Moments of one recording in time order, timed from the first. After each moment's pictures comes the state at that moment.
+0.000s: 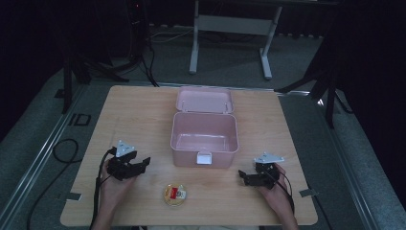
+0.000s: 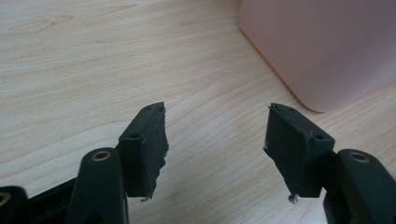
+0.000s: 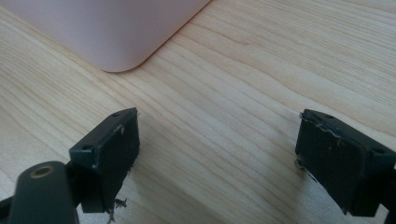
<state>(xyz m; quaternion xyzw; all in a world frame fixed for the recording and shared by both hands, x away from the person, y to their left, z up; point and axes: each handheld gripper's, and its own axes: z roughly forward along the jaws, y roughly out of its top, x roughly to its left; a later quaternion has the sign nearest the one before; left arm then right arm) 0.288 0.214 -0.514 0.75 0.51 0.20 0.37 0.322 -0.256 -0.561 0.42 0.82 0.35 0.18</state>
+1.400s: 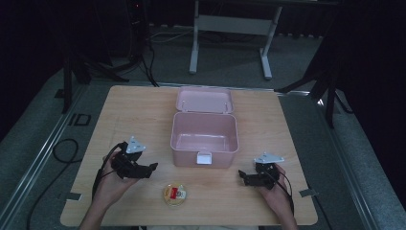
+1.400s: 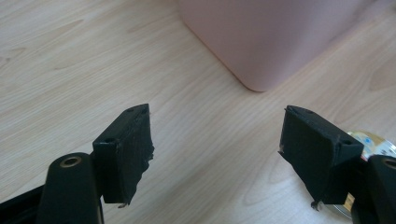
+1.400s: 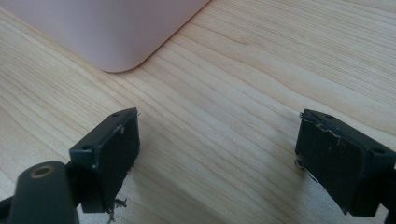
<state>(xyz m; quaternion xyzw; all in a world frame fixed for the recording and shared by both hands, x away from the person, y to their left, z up) 0.284 0.189 -0.474 0.84 0.42 0.16 0.31 0.322 -0.256 -0.561 0.42 0.82 0.35 0.18</state>
